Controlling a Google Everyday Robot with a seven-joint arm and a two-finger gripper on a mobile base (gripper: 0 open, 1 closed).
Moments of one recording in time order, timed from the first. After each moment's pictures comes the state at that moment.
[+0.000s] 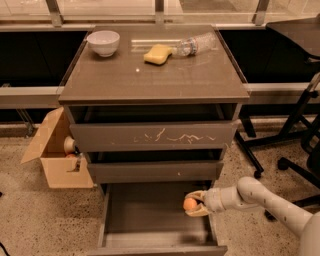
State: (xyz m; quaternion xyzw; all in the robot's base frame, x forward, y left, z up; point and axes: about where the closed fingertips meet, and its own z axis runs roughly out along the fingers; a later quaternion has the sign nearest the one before) arm 0.541 -0.150 0.353 -0.60 0.65 0.29 0.37
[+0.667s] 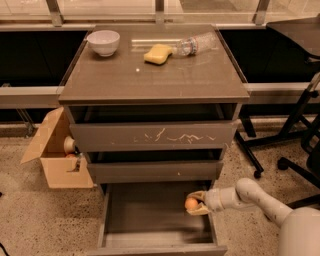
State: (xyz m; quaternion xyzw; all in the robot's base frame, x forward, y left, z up) arm 0.565 -0.164 0.301 -0.58 0.66 0.30 0.37
